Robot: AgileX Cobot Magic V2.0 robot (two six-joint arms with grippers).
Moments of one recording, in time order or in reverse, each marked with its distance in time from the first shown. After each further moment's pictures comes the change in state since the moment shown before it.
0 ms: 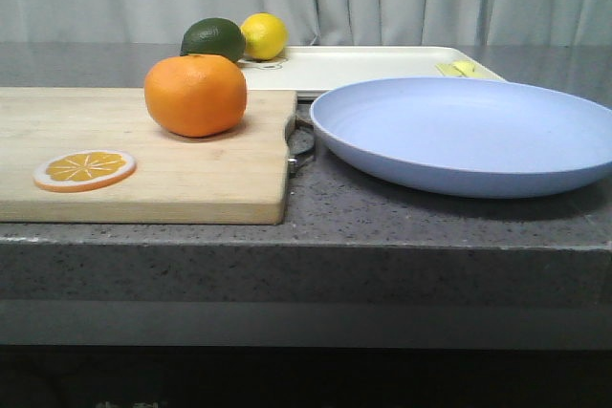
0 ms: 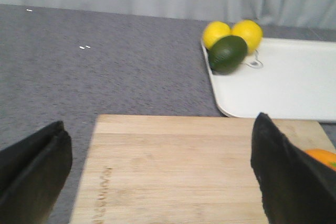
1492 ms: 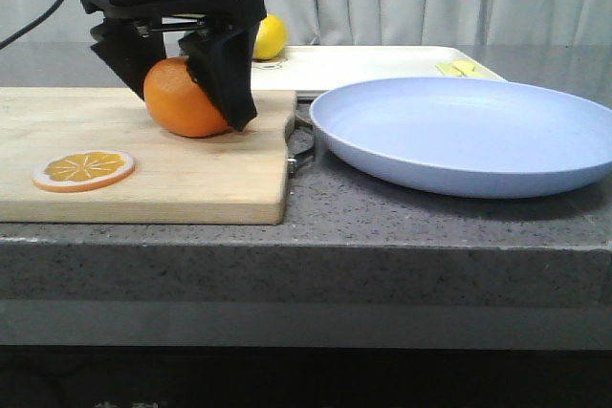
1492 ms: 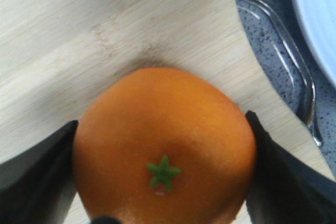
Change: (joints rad) left arm -0.387 0.955 -0.843 -0.002 0.803 0.103; right arm 0.000 0.000 0.000 -0.002 0.010 -0.002
